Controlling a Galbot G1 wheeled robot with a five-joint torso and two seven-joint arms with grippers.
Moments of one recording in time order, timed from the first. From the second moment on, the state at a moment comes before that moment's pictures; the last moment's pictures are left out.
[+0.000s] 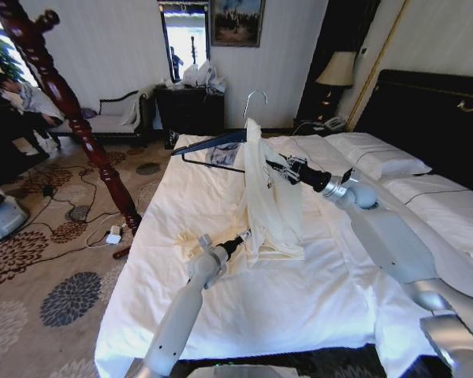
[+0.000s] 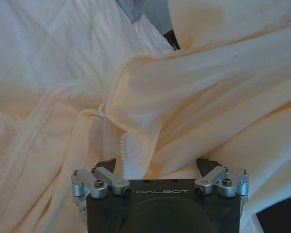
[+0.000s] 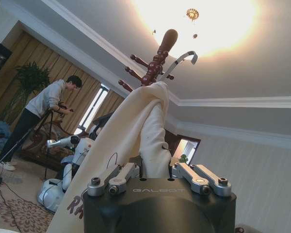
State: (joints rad) left arm 0.93 -1.53 -0.14 -1.64 -1.21 0.48 -0.30; right arm -0.37 0.80 0.12 1.40 0.81 0.33 -0.95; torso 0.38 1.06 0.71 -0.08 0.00
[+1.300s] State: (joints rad) left arm 0.96 -1.50 -0.17 -1.65 -1.16 0.46 -0.25; right arm -0.37 0.80 0.13 1.40 0.83 0.33 -0.94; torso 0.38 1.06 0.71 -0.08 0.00
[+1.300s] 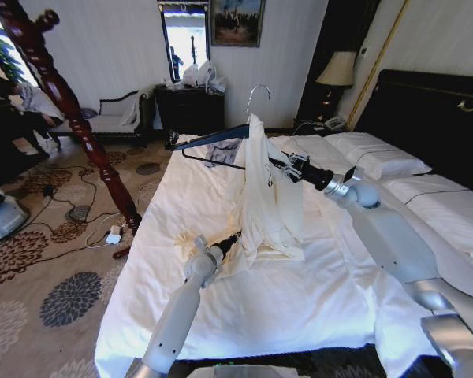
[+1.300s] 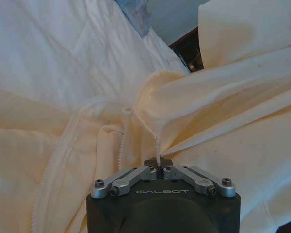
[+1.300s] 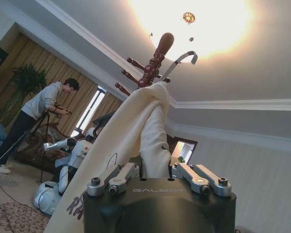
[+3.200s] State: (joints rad) left arm 0.46 -0.89 -0.36 -1.83 -1.56 0.43 -0.33; right arm -0.41 0.77 0.04 1.33 0.71 0.34 -0.95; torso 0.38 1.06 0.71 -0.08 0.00
